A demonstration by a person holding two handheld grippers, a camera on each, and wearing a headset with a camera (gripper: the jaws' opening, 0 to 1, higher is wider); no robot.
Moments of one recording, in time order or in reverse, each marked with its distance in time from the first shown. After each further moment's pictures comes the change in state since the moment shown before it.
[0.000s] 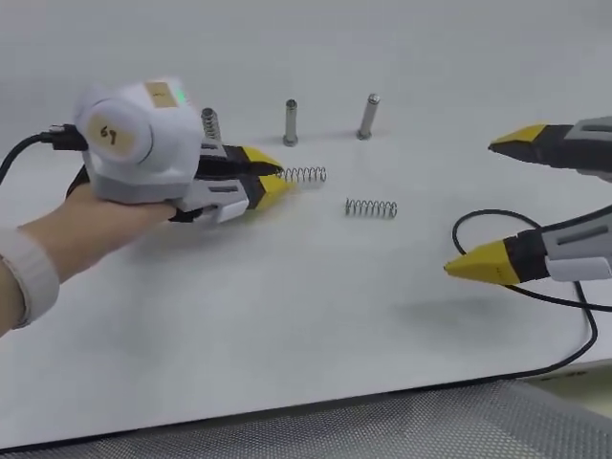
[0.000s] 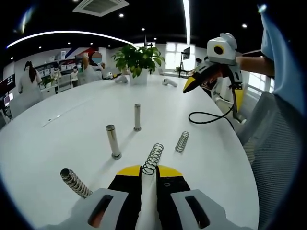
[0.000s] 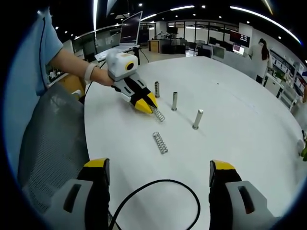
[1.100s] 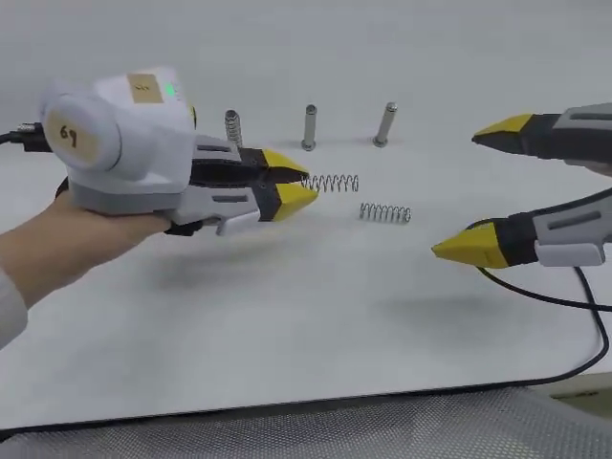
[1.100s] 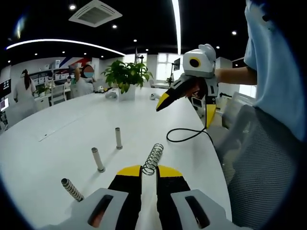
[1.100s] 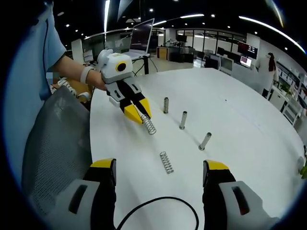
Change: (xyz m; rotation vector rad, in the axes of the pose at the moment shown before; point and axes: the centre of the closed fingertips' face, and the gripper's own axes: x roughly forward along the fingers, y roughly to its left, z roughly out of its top) left arm -0.035 -0.043 0.038 0.018 -0.103 -0.077; right arm 0.005 0.016 0.038 -0.077 -0.069 0.045
